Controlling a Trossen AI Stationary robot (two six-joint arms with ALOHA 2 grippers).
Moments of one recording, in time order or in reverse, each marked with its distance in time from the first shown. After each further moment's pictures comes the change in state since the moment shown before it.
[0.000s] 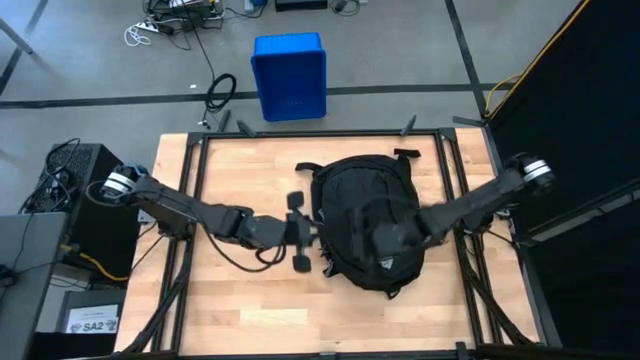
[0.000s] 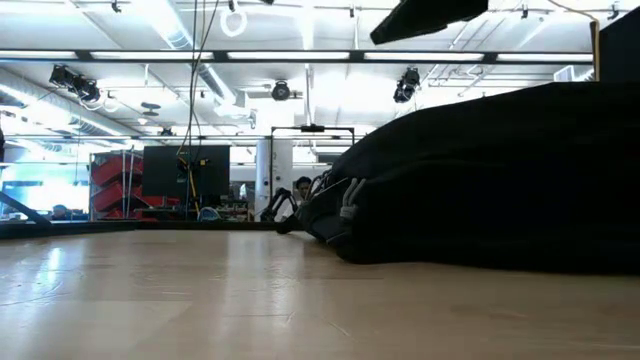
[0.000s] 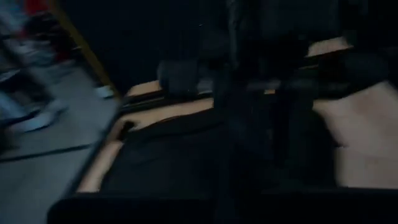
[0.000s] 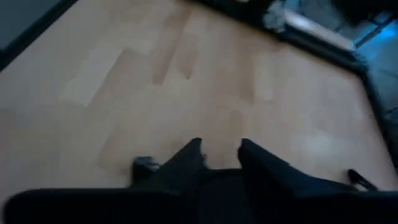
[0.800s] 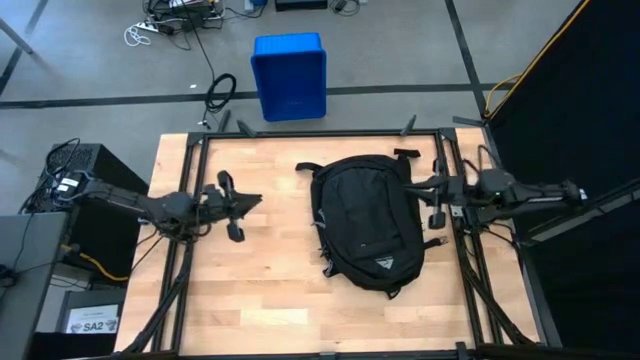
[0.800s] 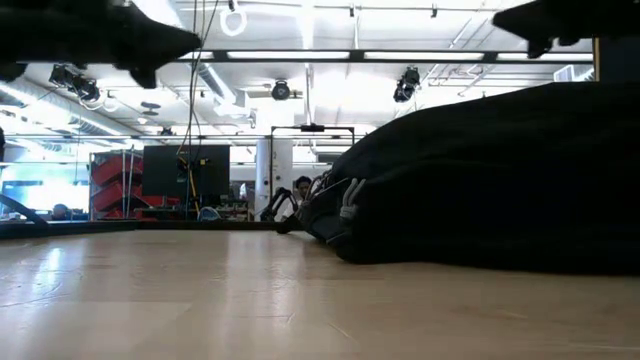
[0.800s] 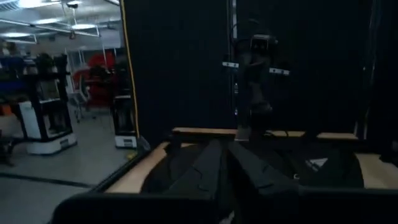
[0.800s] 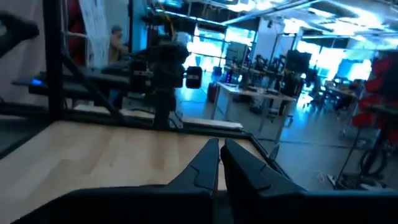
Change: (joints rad) left arm 0.099 -0.898 -0.965 0.569 0.060 -0.031; right arm -0.293 -1.188 -0.665 0.163 -0.143 -0.045
